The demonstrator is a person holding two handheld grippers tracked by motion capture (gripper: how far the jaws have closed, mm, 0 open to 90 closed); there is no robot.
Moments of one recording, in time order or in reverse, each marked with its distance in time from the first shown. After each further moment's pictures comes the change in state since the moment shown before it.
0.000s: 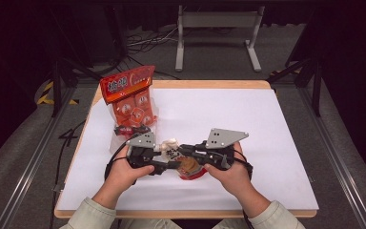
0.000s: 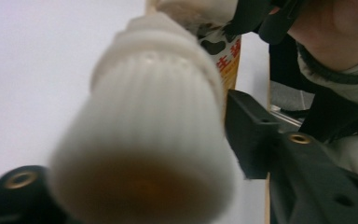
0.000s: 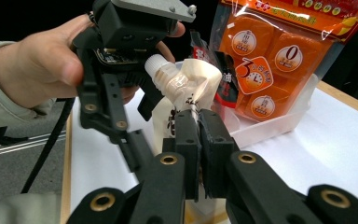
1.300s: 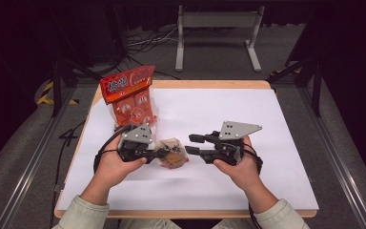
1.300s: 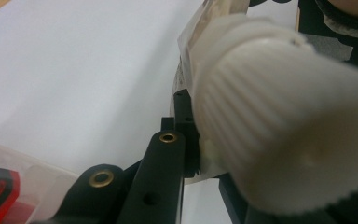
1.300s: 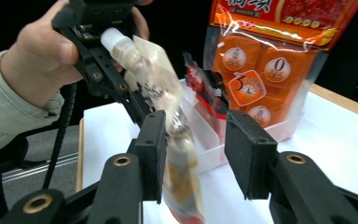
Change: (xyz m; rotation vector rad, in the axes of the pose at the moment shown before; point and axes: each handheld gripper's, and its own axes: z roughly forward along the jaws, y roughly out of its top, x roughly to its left) left arm -0.015 0.039 -0.040 0.175 0.128 0.136; right arm -0.019 0.001 -0.020 -0.080 0.031 0.072
